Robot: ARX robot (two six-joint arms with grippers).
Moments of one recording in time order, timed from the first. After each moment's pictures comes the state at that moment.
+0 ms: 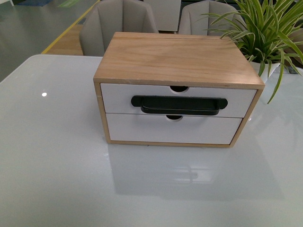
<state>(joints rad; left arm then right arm) 0.00 0.01 0.02 0.00 0.00 -0.01 0.00 0.01 0.02 0.00 0.00 -0.01</state>
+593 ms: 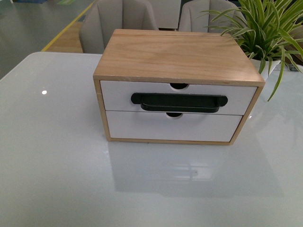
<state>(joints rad) 0.00 0.01 0.02 0.00 0.00 -0.01 0.00 0.01 0.02 0.00 0.00 -0.01</state>
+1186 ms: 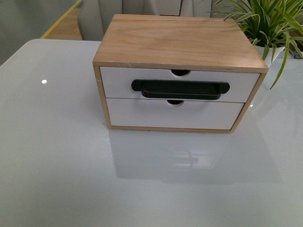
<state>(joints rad) 0.00 0.01 0.02 0.00 0.00 -0.01 0.00 0.01 0.02 0.00 0.00 -0.01</state>
